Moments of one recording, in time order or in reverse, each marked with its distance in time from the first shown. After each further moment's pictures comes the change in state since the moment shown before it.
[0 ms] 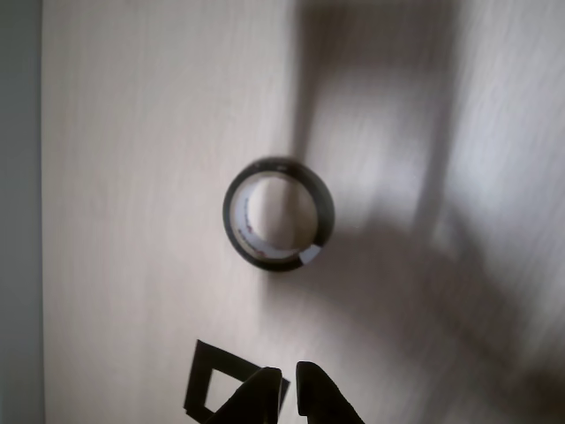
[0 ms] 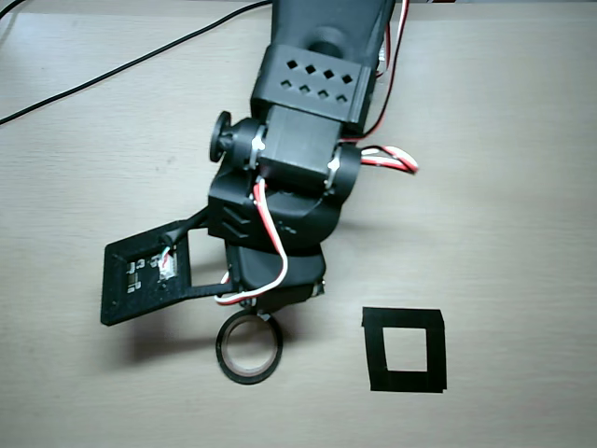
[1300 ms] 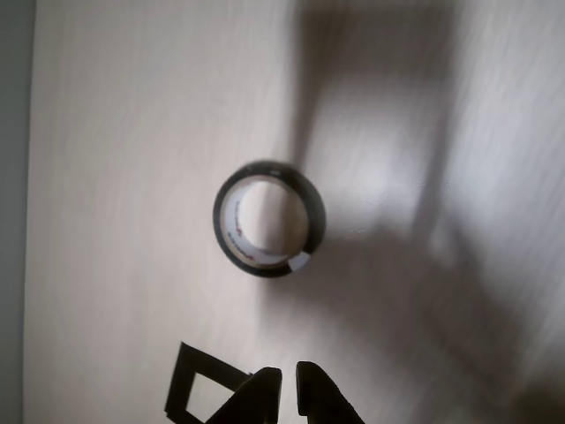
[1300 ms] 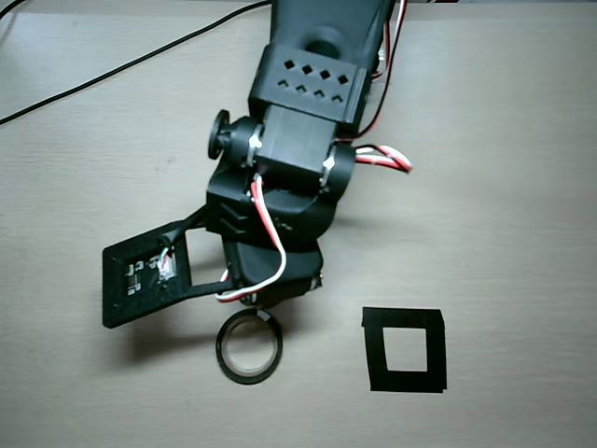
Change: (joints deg) arm 0.7 1.0 3.2 -1.9 -3.6
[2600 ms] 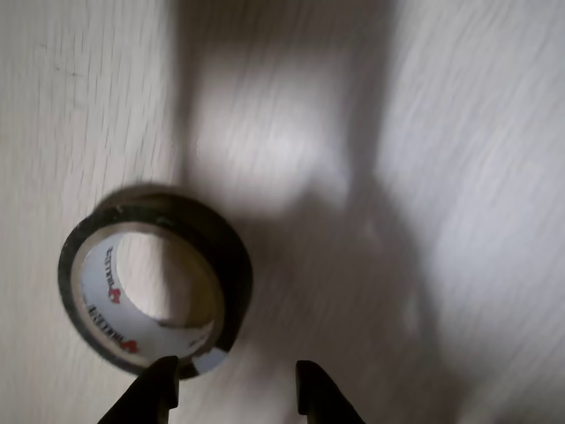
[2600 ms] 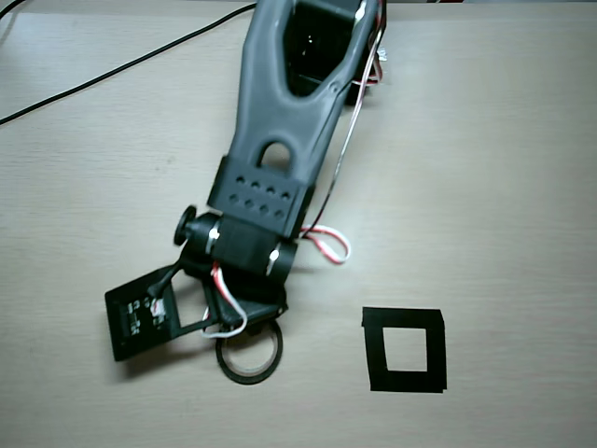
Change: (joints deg) arm 3.9 -24.9 -5.2 -5.7 -9.4
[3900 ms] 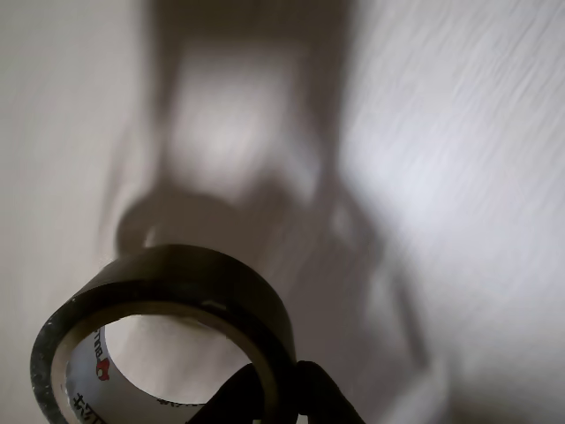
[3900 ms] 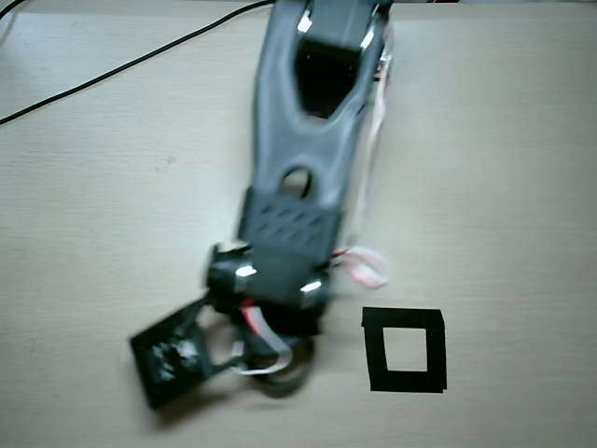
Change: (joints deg) arm -7.7 -1.7 -9.8 7.2 0.0
